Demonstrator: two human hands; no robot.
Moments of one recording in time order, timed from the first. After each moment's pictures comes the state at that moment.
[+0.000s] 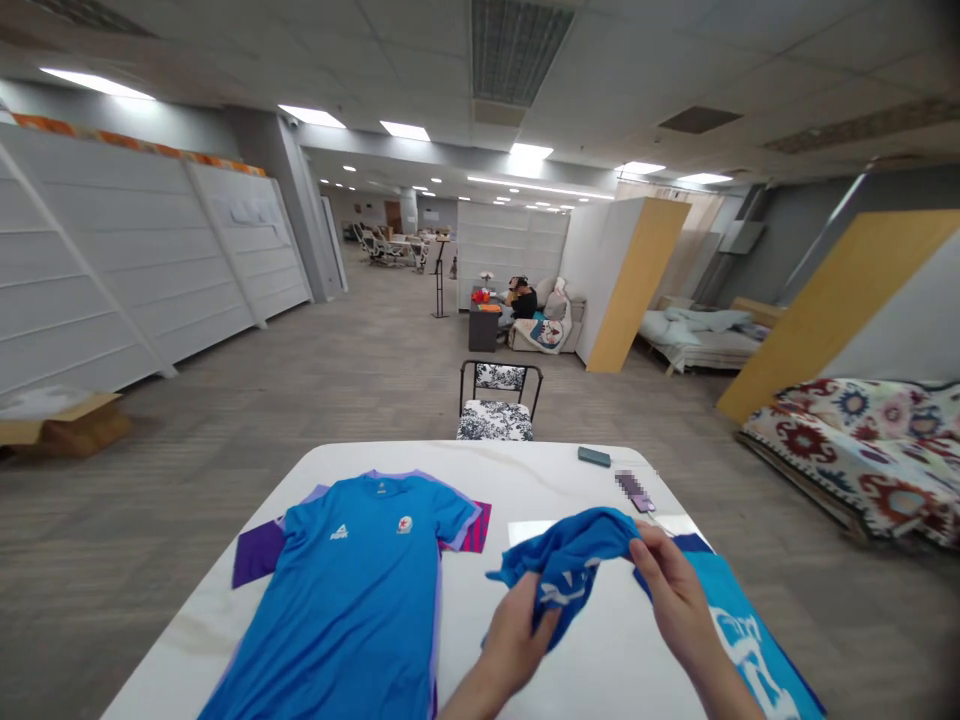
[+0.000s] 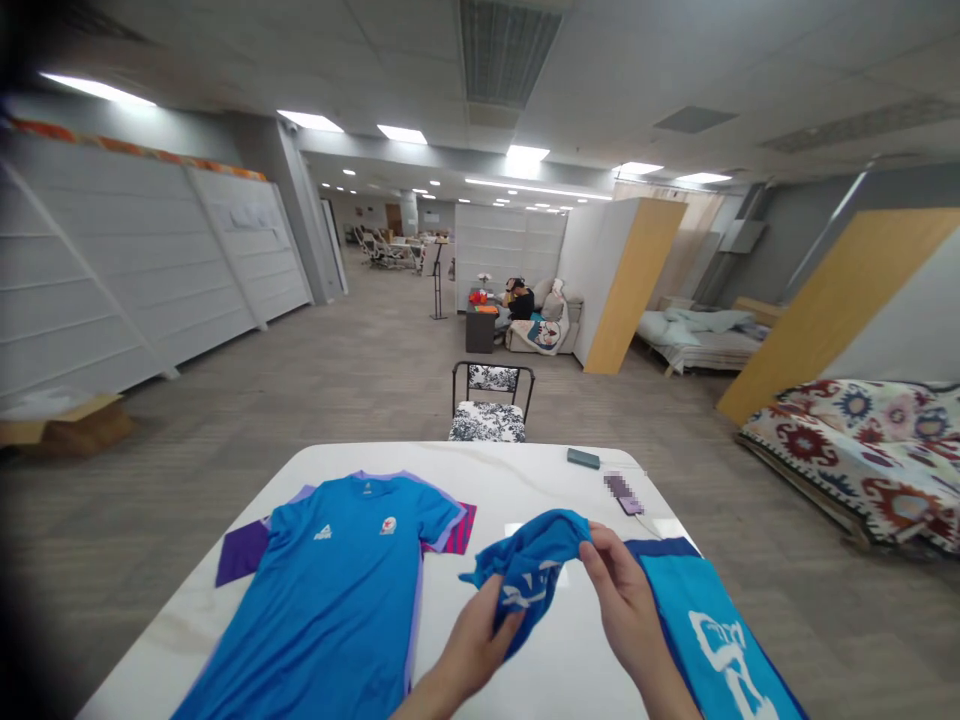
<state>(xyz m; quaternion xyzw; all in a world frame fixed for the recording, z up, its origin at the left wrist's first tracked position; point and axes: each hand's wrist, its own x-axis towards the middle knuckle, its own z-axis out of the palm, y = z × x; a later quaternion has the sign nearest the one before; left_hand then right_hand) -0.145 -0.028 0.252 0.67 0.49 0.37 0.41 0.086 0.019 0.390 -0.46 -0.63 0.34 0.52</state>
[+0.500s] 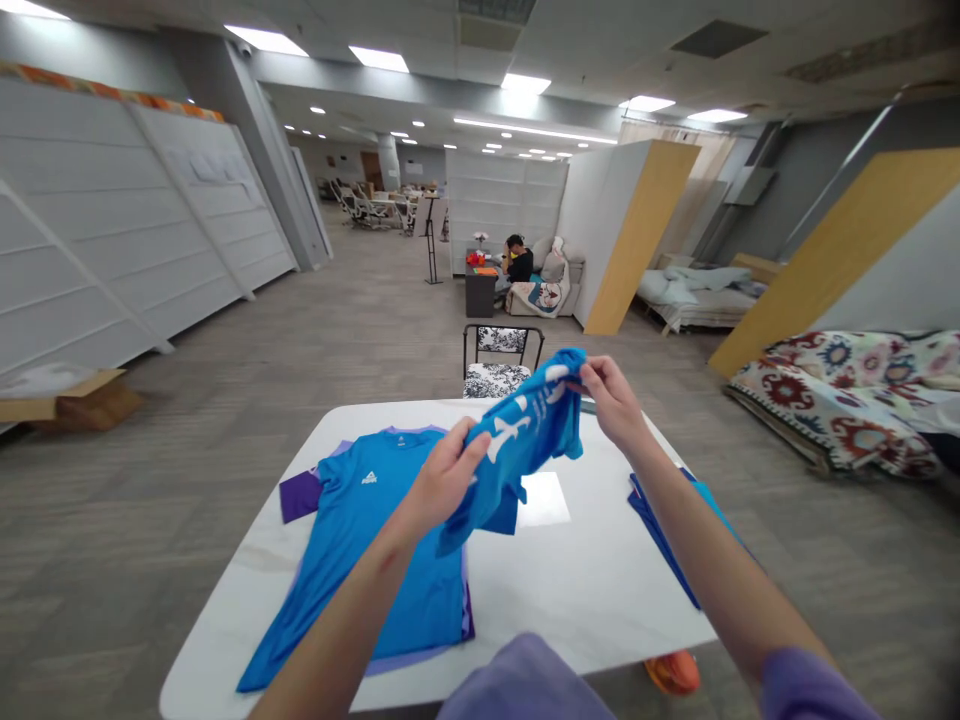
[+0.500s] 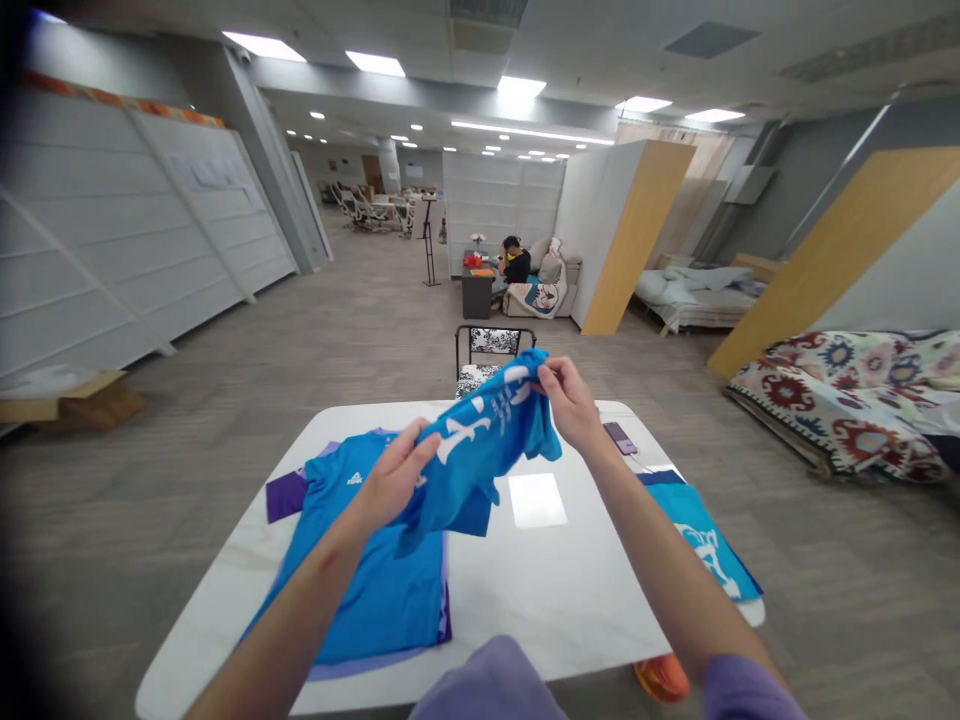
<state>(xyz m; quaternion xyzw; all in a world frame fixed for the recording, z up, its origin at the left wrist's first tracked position) -0.309 -0.072 0.456 0.51 0.46 0.55 0.46 -0.036 0.082 0.488 -0.34 -0.68 0.38 0.52</state>
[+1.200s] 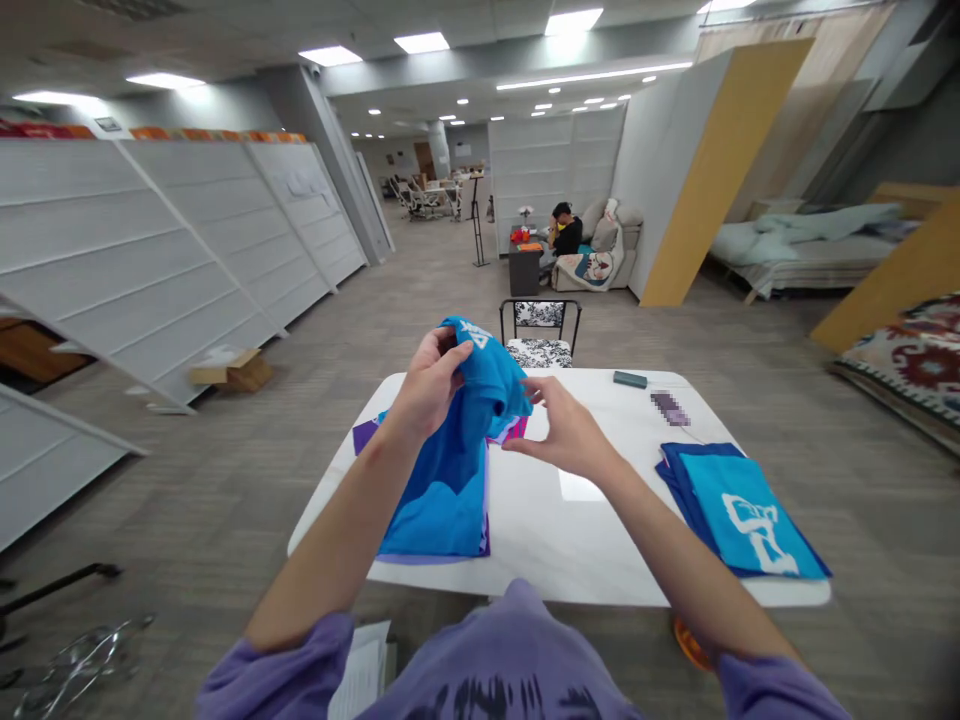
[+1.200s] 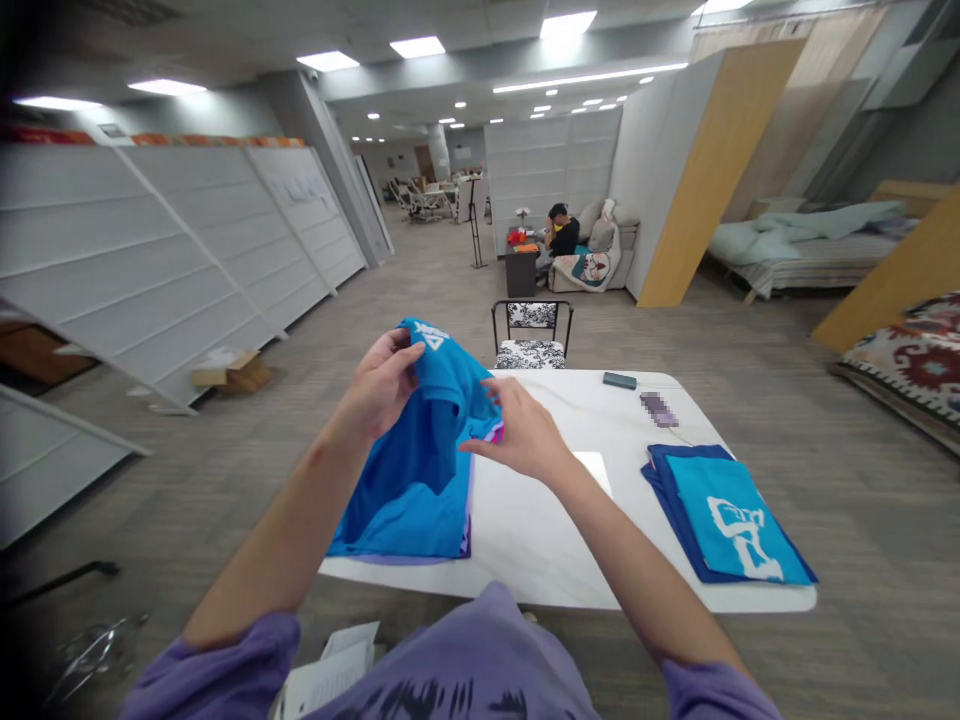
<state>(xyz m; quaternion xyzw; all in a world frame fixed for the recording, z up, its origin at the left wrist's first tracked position) -0.224 -0.101 0.533 0.39 0.42 0.70 0.42 0.018 -0.038 0.450 -0.25 -0.86 0.23 0.39</state>
